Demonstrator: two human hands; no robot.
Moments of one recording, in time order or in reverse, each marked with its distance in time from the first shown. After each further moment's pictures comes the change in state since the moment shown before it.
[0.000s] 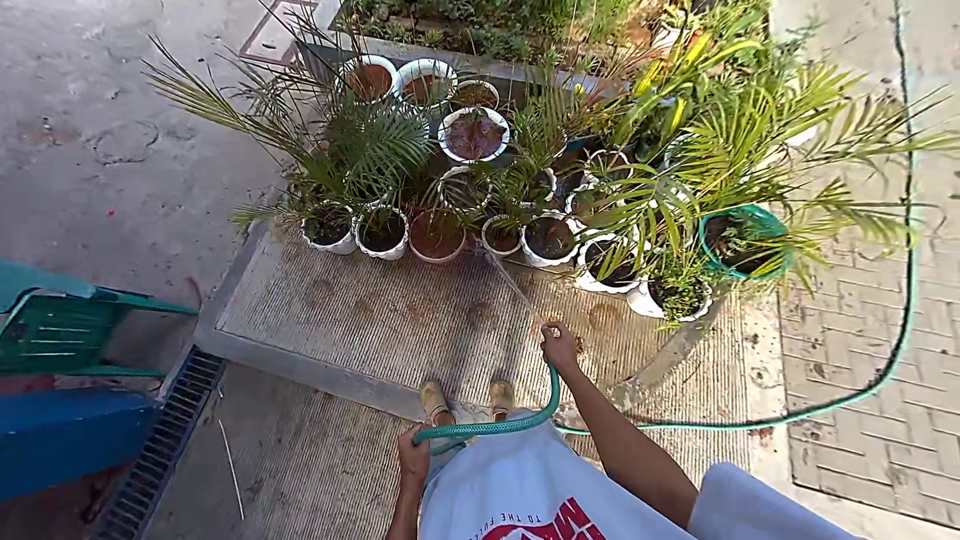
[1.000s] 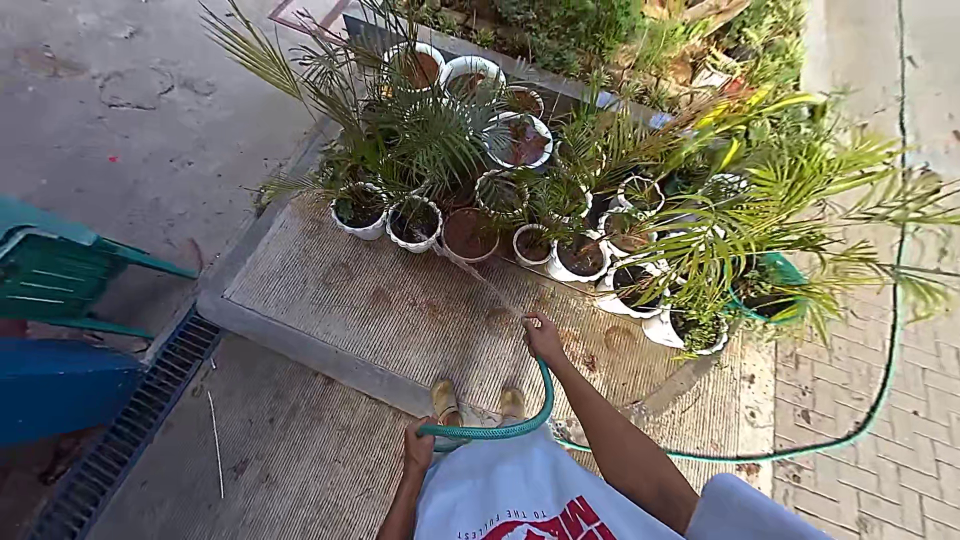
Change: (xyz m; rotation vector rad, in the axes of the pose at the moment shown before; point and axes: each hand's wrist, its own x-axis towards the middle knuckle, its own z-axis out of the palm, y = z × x) left_hand 0.053 -0.056 -0.091 -0.213 -0.046 -0.136; right_hand -0.040 -0.099 0.148 -0.052 -0.221 -0.159
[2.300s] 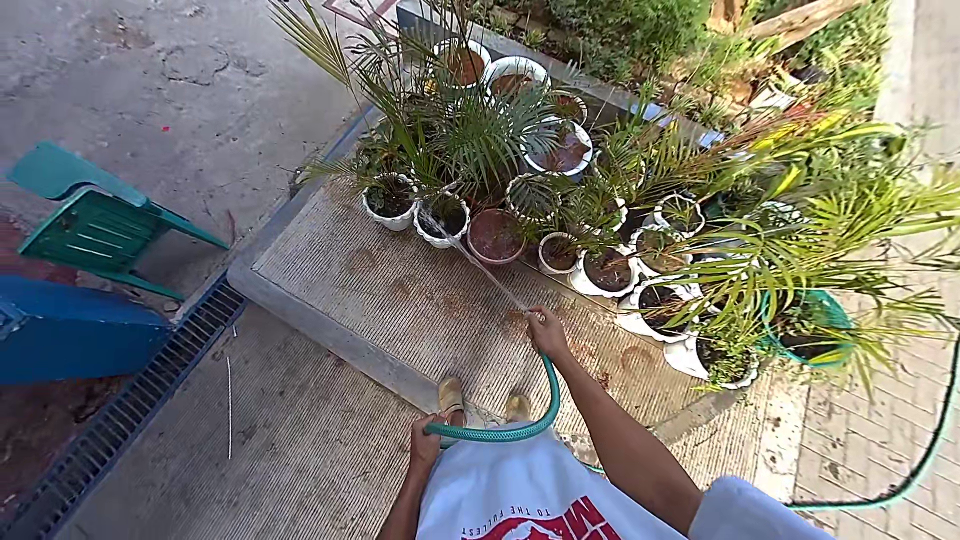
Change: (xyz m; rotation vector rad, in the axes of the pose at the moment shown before) left_hand -0.010 -0.007 -0.005 -0.006 0.068 0.027; right_hand 0.013 -0.030 0.029 -0.066 -0.081 -0.091
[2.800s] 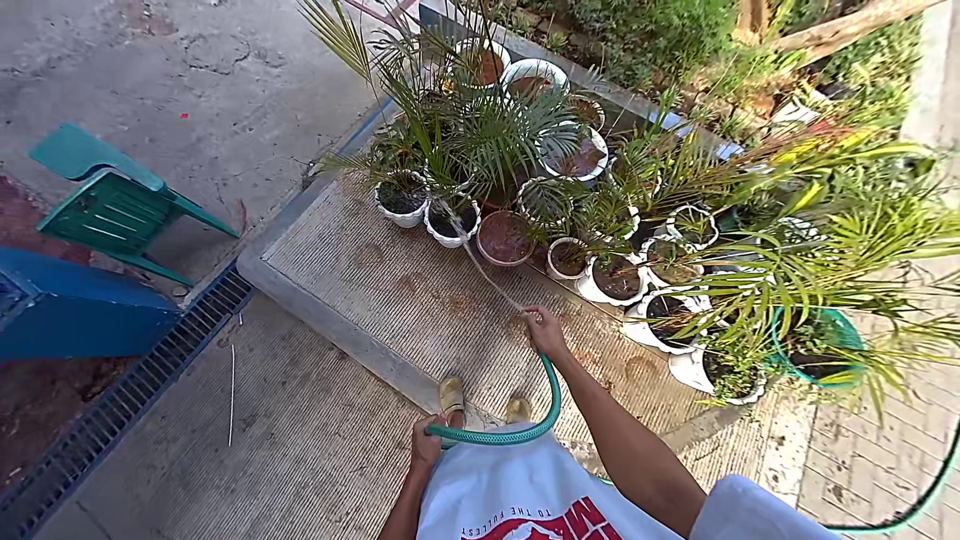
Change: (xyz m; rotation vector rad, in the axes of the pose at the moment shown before) left_hand -0.006 0.000 -0.003 -0.019 0.038 -0.029; right_hand 0.003 -0.014 0.015 -0.028 -0.071 -0.044
